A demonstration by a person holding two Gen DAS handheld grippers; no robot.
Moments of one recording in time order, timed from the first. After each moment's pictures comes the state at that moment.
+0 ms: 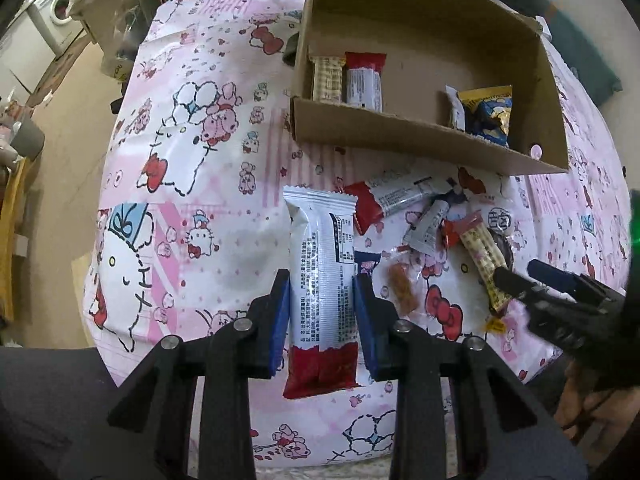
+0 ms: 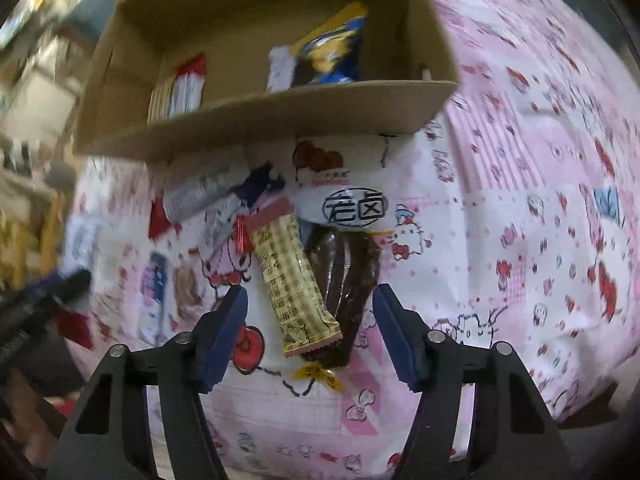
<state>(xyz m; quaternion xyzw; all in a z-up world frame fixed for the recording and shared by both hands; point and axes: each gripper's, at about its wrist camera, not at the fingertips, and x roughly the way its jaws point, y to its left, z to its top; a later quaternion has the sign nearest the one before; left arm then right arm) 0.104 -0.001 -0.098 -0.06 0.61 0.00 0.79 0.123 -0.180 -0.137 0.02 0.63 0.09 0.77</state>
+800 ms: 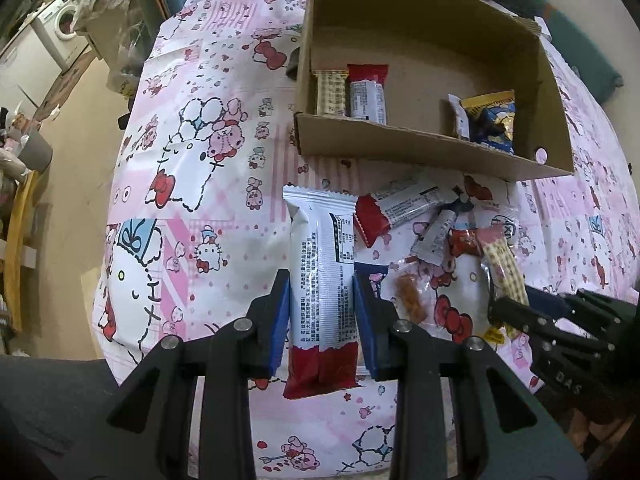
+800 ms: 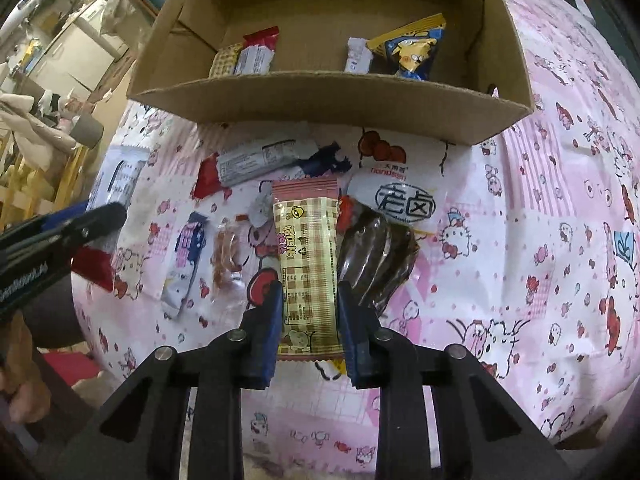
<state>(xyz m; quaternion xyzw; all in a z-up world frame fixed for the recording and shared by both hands) 0.106 -0.003 -0.098 -0.04 0.59 0.01 0.81 0.108 -0.165 -0.118 0.02 0.63 0.17 0.76</state>
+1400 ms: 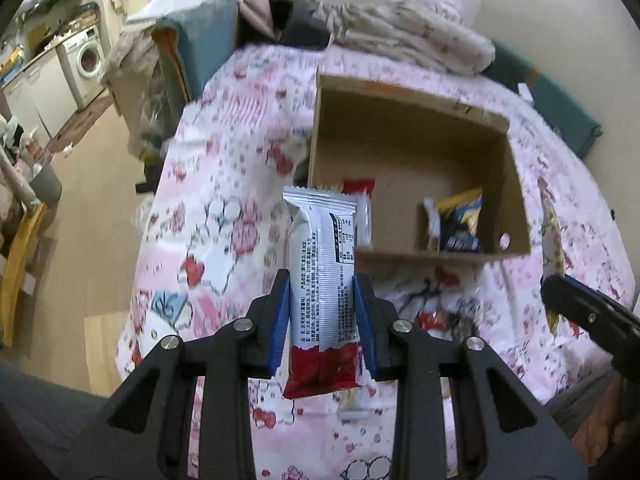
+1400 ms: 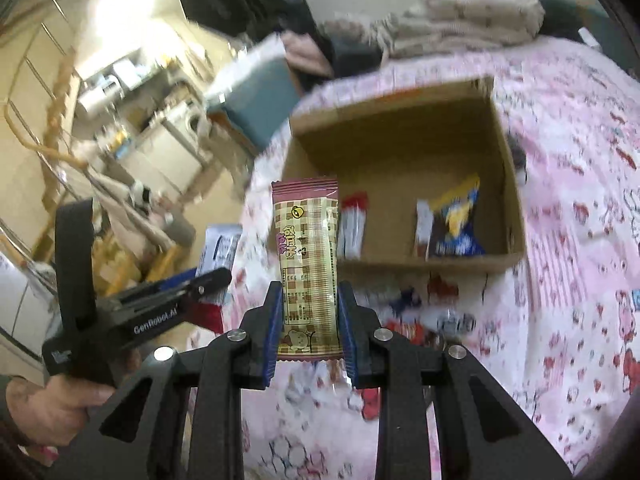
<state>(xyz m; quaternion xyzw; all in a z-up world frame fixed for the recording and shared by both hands) 0.102 0.005 -0.017 -0.06 0.46 0.01 0.89 0.095 -0.200 -0.009 0.17 0.41 0.27 0.86</state>
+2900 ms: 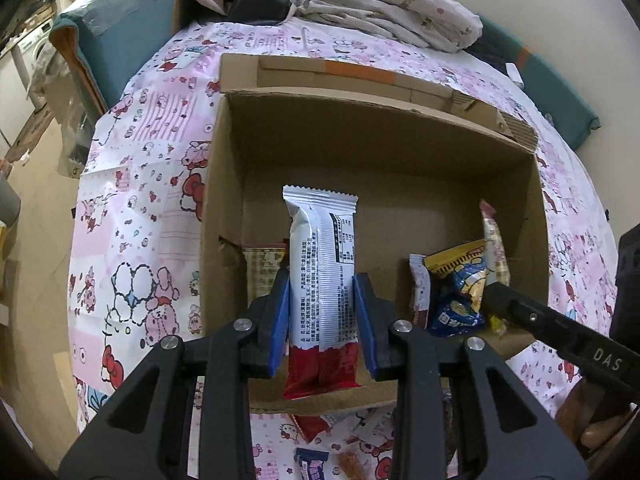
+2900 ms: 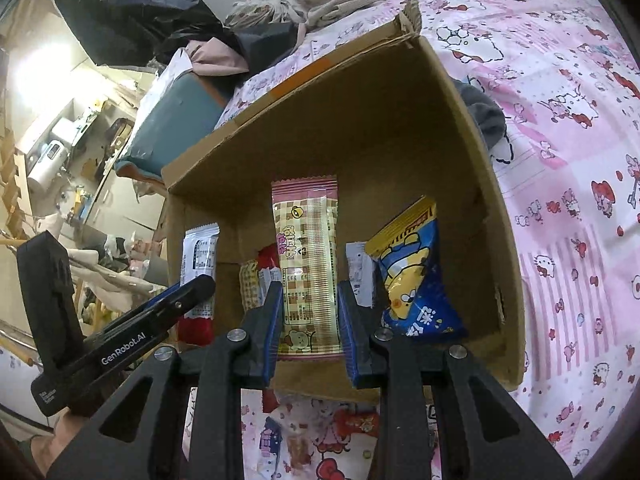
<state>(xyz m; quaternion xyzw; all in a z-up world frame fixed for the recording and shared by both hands) 0.243 -0.030 -0.070 -0.06 0.51 -0.05 0.86 0.231 -0.224 -0.089 0.26 0.49 0.19 0.81</state>
